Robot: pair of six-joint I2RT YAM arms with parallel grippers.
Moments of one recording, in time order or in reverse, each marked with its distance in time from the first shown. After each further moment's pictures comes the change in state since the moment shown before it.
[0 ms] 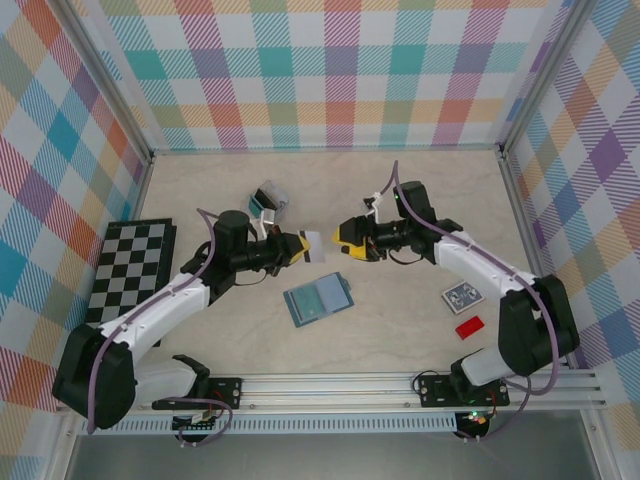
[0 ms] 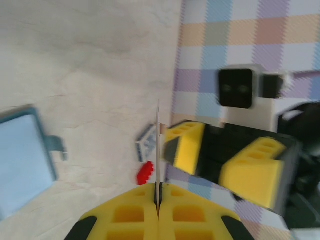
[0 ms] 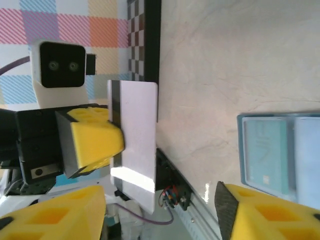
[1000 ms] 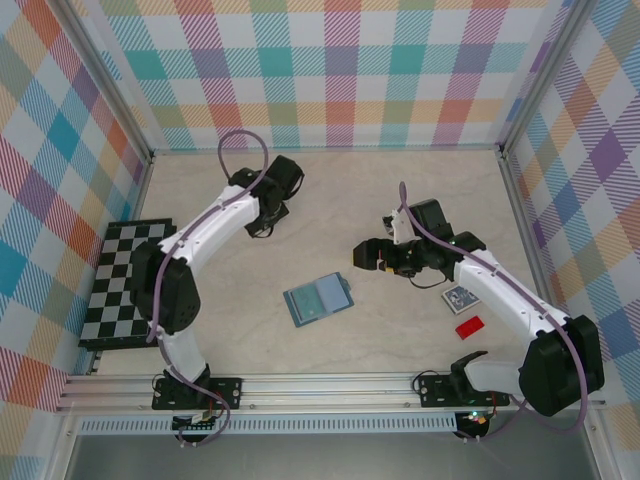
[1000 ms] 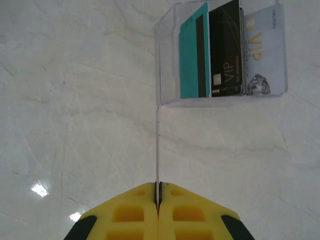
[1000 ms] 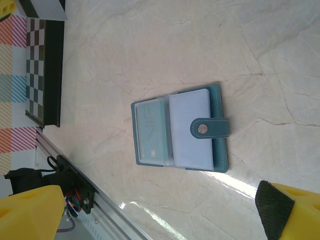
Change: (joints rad) left arm -0.057 0.644 0.943 -1.125 -1.025 0.063; right arm 0.000 -0.201 -0.080 -0.329 0.342 -0.312
